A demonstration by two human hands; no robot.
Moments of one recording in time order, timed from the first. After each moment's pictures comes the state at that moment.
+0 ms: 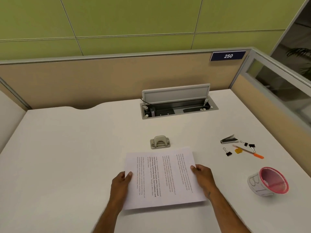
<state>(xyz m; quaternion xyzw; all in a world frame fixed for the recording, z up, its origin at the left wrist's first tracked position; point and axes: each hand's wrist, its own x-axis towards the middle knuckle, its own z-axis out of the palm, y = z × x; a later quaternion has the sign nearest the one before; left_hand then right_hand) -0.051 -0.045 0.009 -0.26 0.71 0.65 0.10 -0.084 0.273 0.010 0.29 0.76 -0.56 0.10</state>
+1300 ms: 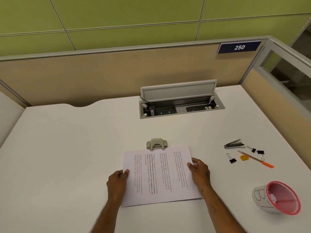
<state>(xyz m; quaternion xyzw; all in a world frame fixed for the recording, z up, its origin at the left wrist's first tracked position) -0.093 -0.013 0.006 -0.37 0.77 0.52 0.05 -0.136 0.281 0.000 0.29 0.79 -0.54 0.07</state>
